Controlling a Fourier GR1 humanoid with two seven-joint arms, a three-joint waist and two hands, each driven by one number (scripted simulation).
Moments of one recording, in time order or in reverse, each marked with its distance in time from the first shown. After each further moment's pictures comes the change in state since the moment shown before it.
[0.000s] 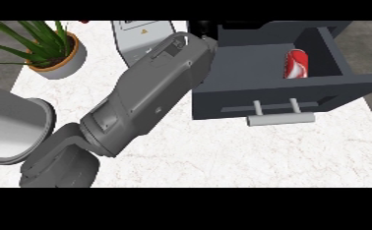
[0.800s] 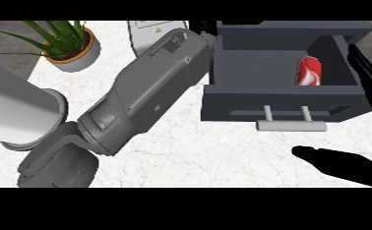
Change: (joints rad) left arm -0.010 0.006 0.027 -0.001 -0.003 -0.011 0.027; right arm -0.305 -0.003 0.410 0.239 0.757 -0.177 -0.097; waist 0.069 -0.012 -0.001
